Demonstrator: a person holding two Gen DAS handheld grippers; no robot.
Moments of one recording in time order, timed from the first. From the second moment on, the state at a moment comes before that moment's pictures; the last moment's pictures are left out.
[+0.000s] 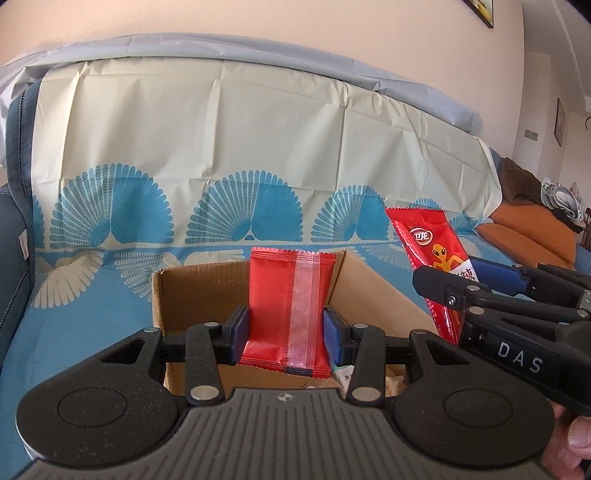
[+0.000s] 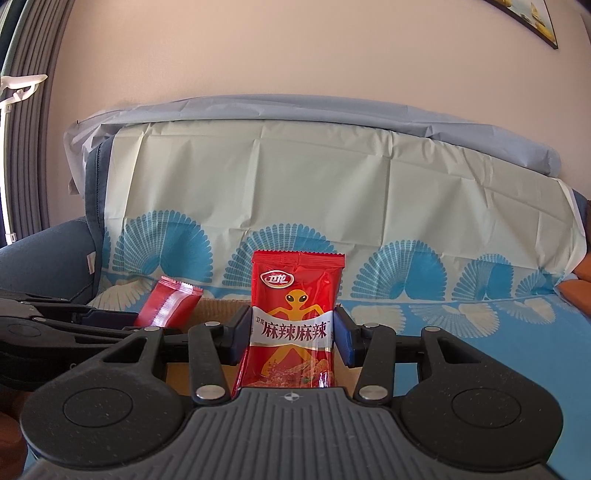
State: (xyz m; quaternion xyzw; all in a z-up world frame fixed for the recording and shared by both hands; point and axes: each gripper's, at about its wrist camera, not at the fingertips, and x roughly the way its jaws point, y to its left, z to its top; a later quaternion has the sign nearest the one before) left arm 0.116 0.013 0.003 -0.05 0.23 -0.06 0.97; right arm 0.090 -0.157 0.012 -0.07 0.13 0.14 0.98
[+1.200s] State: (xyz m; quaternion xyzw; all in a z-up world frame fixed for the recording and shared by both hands) left arm 0.097 0.037 0.022 -0.08 0.17 -0.03 0.98; right arm 0.100 -0.156 0.004 -0.06 0.16 0.10 0.98
